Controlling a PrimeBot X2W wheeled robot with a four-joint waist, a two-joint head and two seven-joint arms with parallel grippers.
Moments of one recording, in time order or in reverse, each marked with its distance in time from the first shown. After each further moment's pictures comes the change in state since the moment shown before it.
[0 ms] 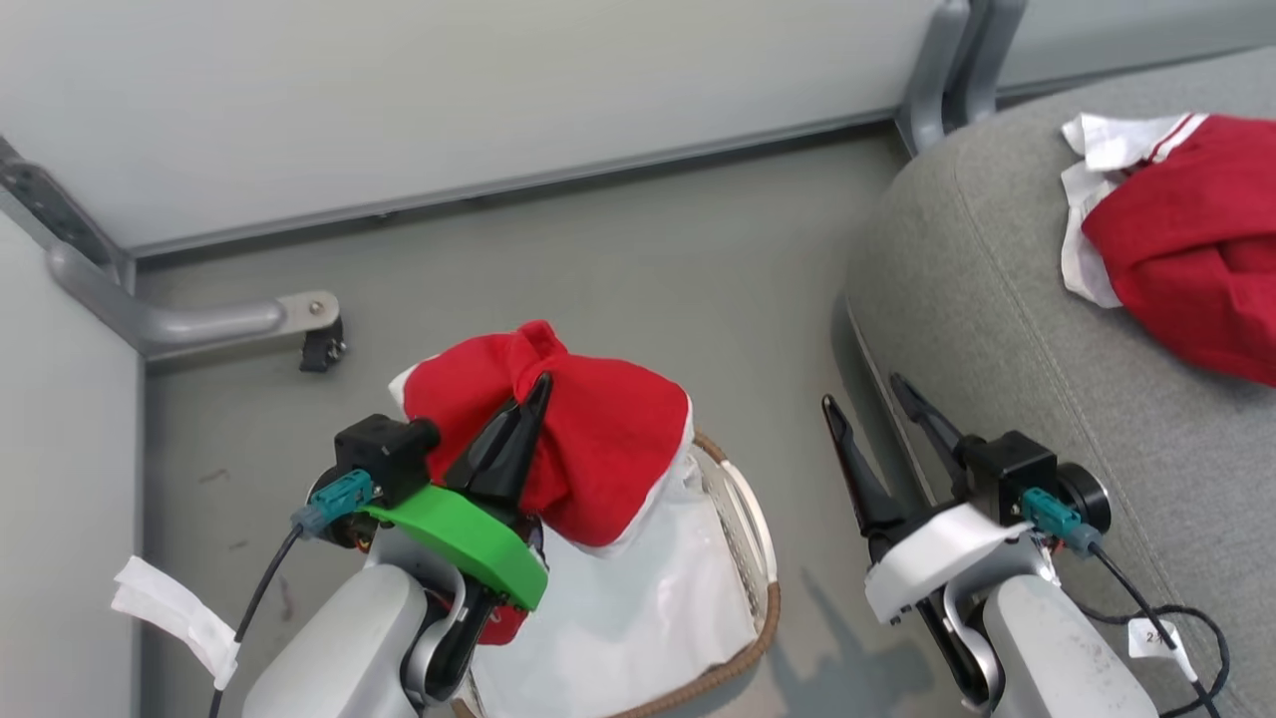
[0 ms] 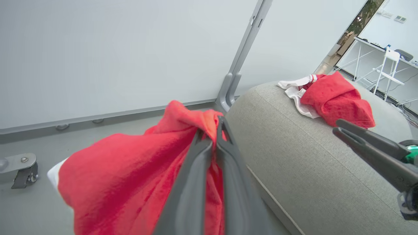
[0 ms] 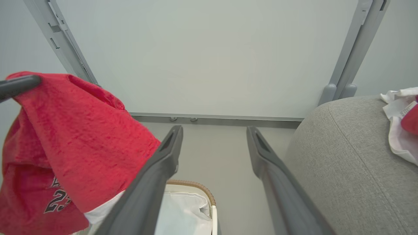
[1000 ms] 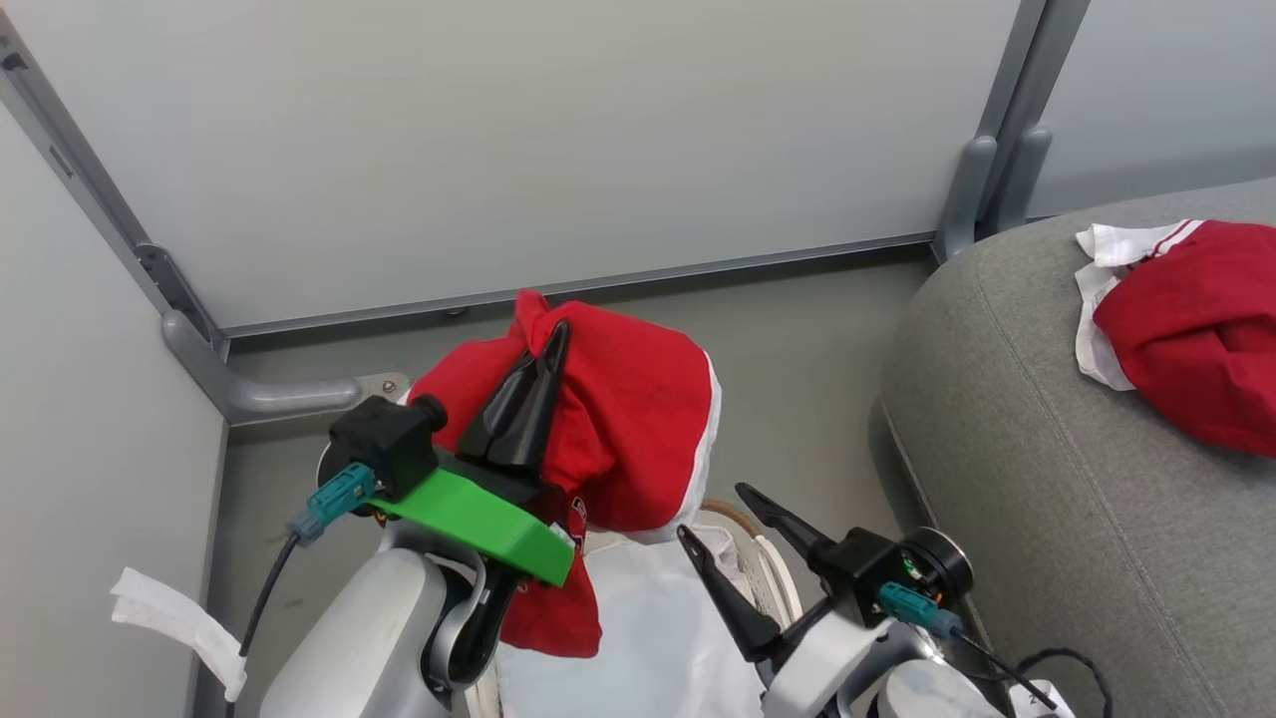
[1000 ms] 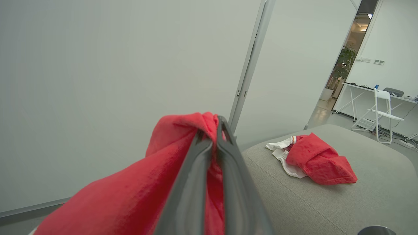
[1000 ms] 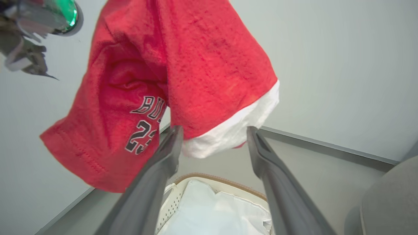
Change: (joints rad) left arm 0.045 -0.077 0.128 -0.155 0.123 0.000 0.000; right arm 0.058 0.000 0.303 0.000 0.038 0.000 0.000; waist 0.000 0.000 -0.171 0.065
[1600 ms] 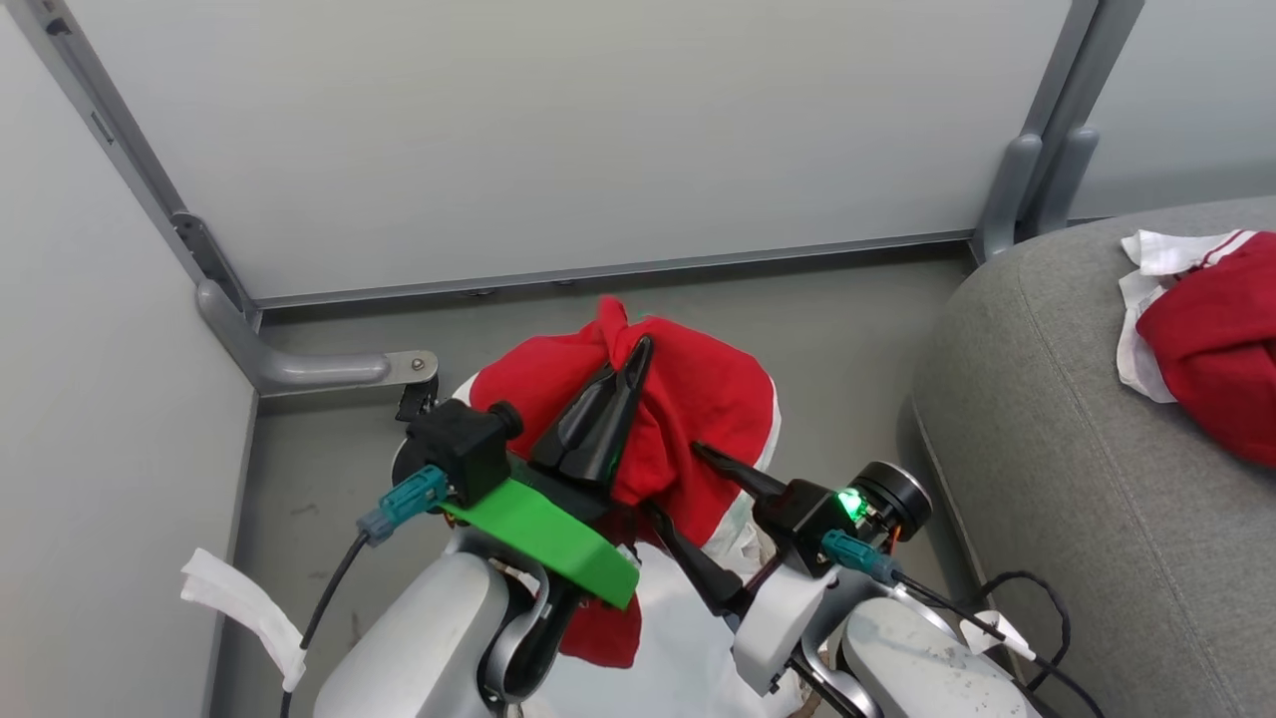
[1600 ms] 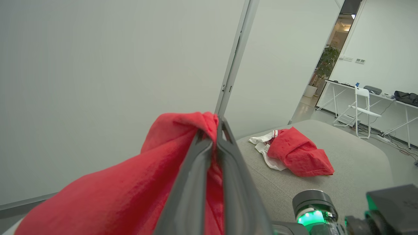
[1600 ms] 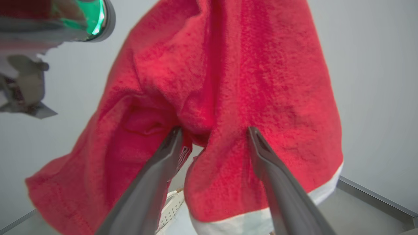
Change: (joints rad) left arm -0.027 -0.030 -0.109 -0.014 -0.036 0.000 0.000; right arm -0.177 0.000 0.123 0.104 -0.015 0.000 0.000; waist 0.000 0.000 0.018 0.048
